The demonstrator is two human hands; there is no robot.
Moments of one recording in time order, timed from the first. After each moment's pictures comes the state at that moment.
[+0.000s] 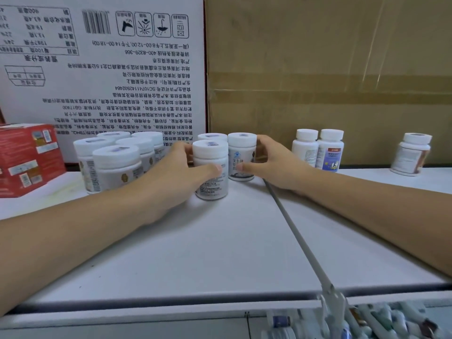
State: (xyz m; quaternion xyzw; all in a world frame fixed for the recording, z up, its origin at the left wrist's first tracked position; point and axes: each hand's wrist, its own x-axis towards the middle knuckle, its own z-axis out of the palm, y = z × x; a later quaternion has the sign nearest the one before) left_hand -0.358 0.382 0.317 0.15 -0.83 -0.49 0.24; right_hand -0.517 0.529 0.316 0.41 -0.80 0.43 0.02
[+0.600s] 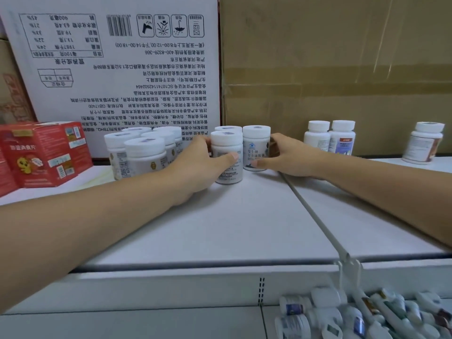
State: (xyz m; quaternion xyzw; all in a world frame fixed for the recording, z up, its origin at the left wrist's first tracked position) left_hand -0.365 0.376 0.315 0.16 -0.86 -0.42 0.24; right_hand -0.505 0.536 0.327 0.41 -0.86 0.30 0.00
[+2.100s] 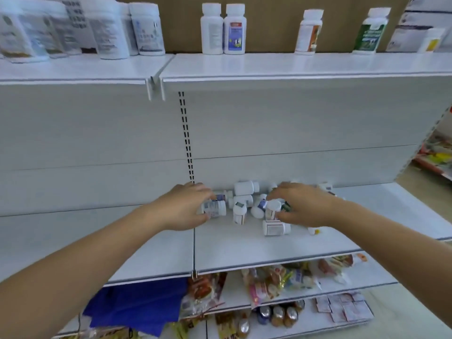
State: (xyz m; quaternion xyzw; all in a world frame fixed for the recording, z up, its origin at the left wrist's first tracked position) left_hand -0.326 0.565 0.075 -0.05 -1.00 -0.02 -0.05; right_hand -0.440 0.840 0.095 0.44 -0.90 0.01 -0.07
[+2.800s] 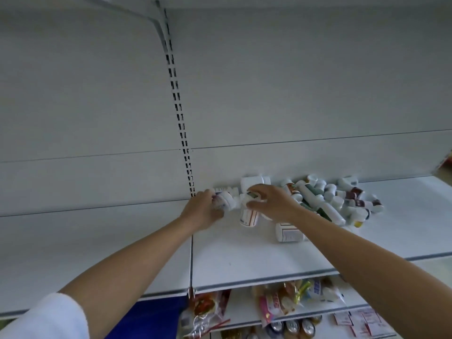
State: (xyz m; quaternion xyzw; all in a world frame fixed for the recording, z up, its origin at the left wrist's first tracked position) left_hand -0.447 0.542 -0.088 0.15 -0.95 -0.26 0.01; right_hand -0.527 0.743 -0.052 0.27 -0.91 0.29 -0.13
